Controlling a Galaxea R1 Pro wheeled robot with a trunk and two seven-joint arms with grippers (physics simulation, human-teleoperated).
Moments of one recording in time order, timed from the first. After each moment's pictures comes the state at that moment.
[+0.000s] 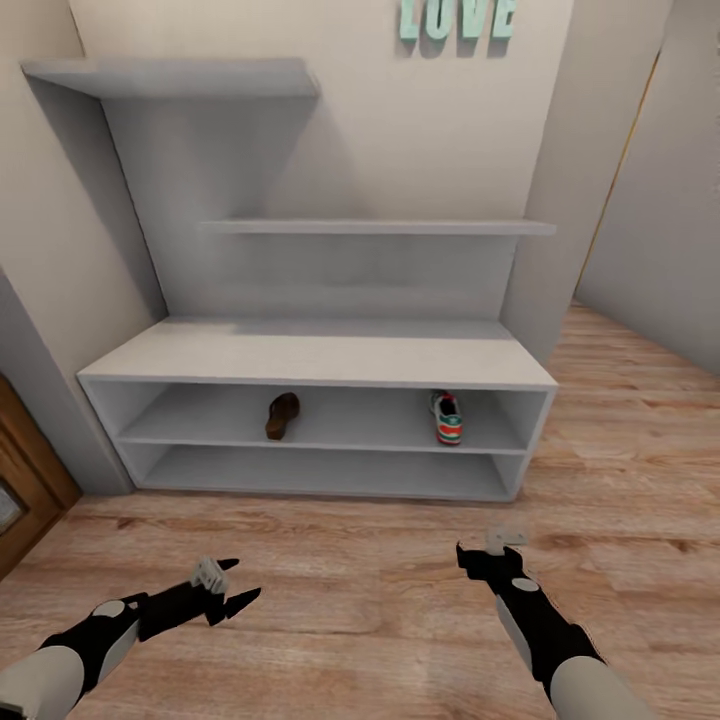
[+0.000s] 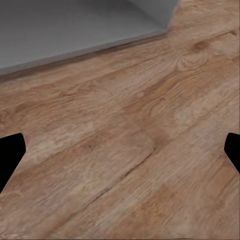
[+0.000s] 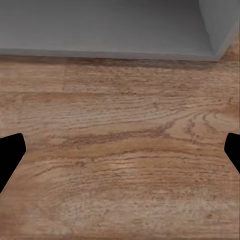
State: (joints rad) left arm -0.70 0.27 -0.22 -0.14 0.19 -0.40 -0.96; right arm -0.59 0.00 -0.13 -0.50 0.13 0.03 0.00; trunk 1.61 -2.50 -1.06
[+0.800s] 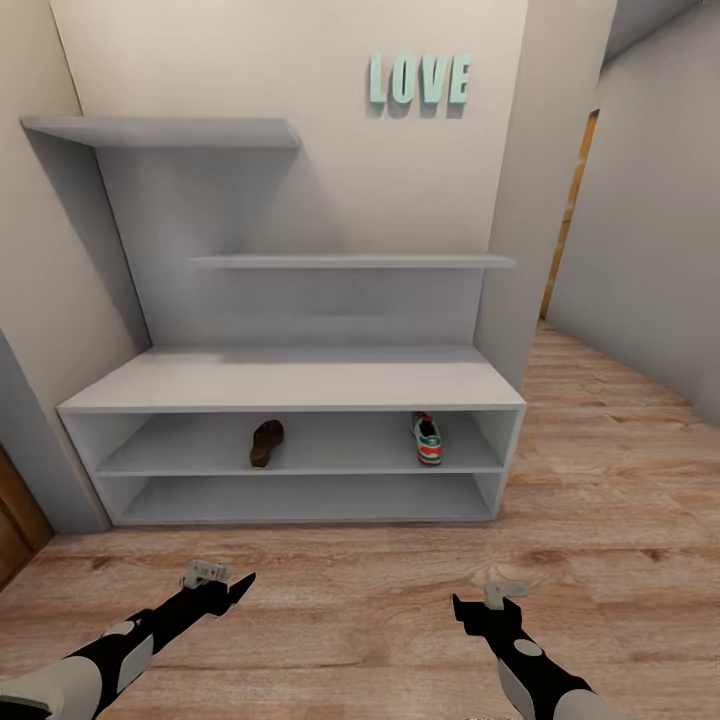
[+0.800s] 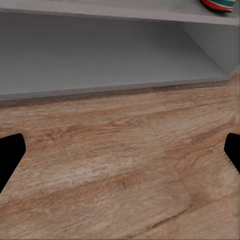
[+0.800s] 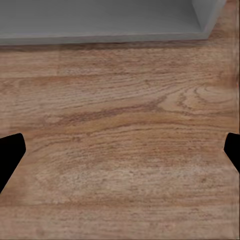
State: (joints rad) left arm -0.70 0.21 -0.20 -0.02 0.34 -0.41 -0.66; right arm -0.59 -0.01 -0.13 -0.16 0.10 -0.24 0.00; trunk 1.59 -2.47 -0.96
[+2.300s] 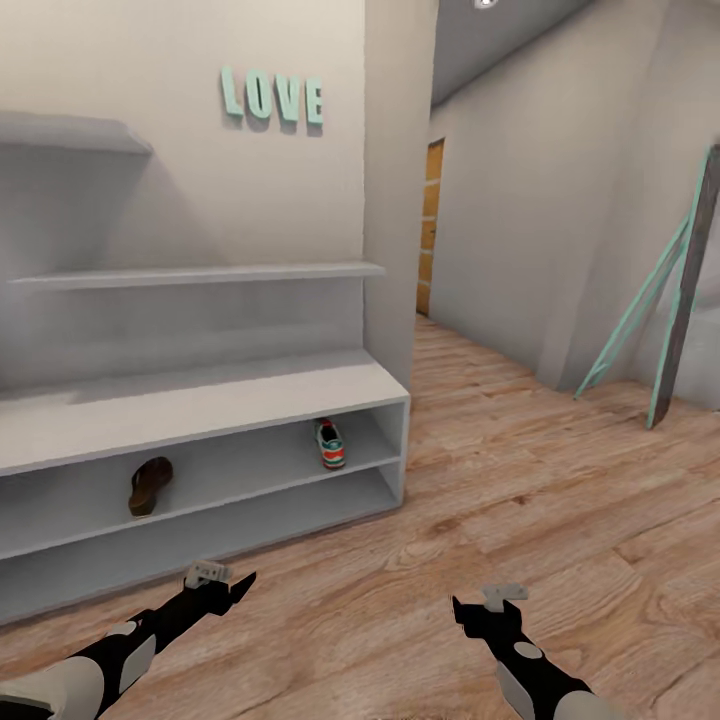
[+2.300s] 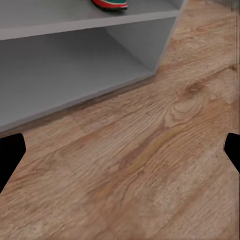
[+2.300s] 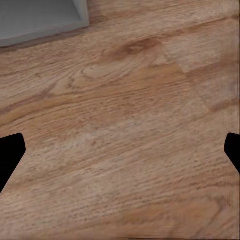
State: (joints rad) left arm -0.70 0.21 -0.20 -0.02 0.34 -0.41 -0.65; right arm -0.59 0.00 -0.13 -0.15 0.10 -0.25 0.00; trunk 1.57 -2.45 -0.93
